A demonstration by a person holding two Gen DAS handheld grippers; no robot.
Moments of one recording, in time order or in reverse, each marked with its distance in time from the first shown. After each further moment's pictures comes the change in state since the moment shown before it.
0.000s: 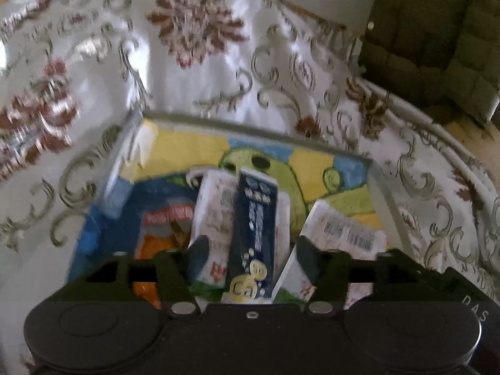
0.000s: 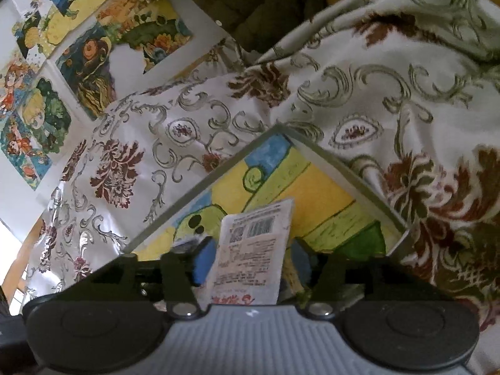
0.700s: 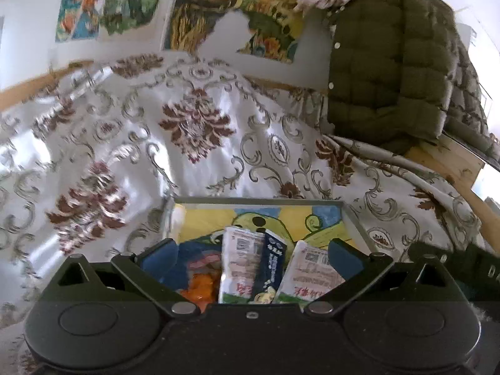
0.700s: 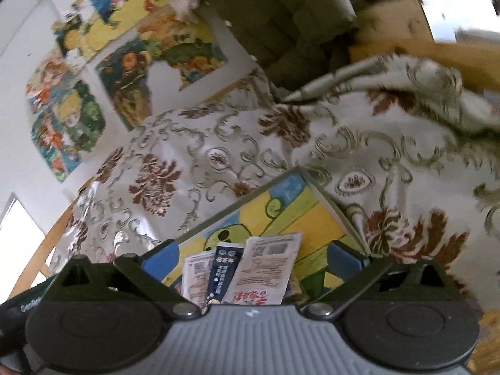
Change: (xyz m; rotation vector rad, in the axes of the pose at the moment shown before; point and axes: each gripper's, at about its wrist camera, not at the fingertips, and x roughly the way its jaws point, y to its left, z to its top) left arm -0.139 -0.017 -0.024 0.181 -0.256 0.041; right arm -0.103 0.014 0.021 -0.133 -0.064 0.071
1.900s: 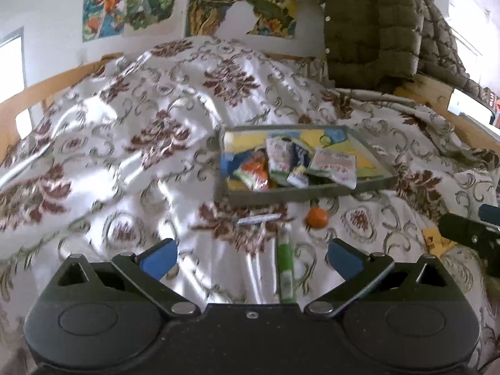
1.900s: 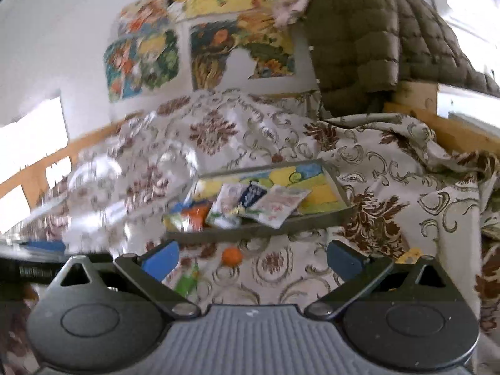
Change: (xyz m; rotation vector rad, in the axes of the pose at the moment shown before) left arm -0.165 0.043 -0.142 0.086 0.083 0.069; right arm -0.176 0.057 -0.141 -0.442 -0.022 -0.024
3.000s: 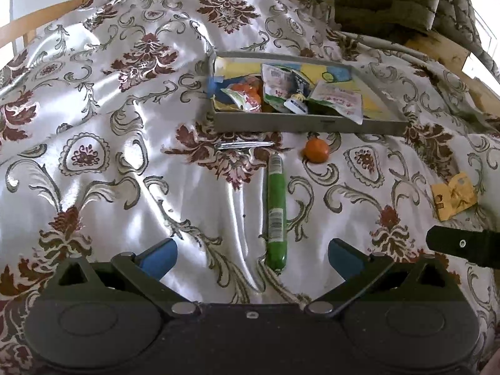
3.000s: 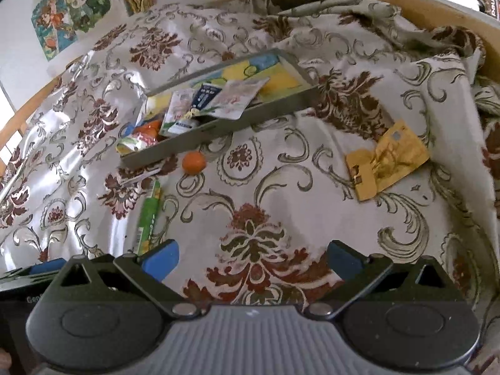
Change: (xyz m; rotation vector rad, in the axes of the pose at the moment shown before) left arm 0.063 -0.007 -0.031 -0.063 0.207 -0.054; right arm 0.051 -0.023 -0.033 0.249 0.372 -0.097
